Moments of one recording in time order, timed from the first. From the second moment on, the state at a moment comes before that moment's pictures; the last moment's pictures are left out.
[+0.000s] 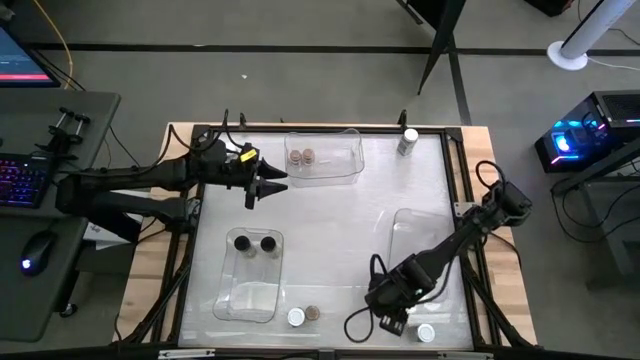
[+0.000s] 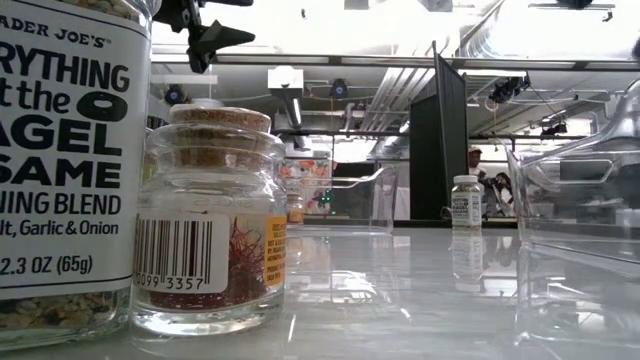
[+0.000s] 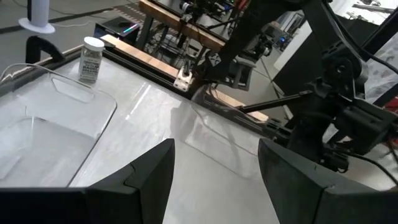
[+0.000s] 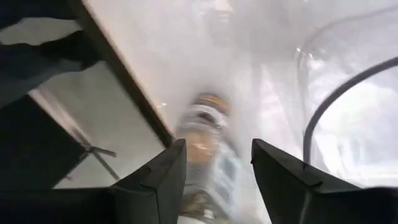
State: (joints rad) left arm 0.21 0.93 0.71 0.01 0.20 -0.41; right arm 0.63 1.79 1.38 -0.97 -0.31 1.12
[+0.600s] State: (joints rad) left arm 0.21 0.93 0.71 0.01 0.20 -0.41; right arm 0.76 1.79 1.42 -0.78 -0.14 1.22
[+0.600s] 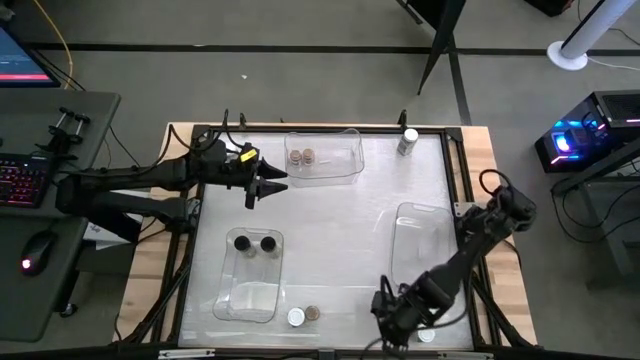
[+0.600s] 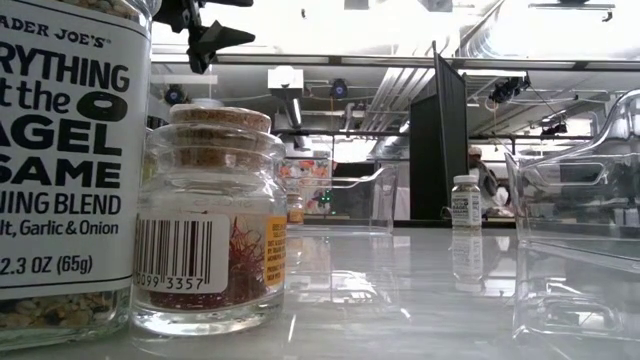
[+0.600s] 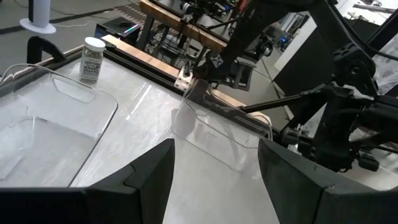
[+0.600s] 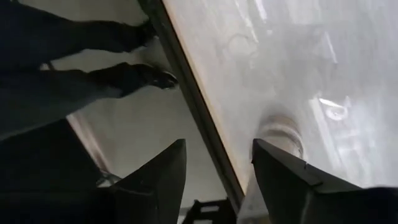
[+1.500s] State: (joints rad) left arm 0.21 0.93 0.71 0.00 0.20 -0.42; right arm 0.79 1.91 1.42 -0.86 -0.13 0.96
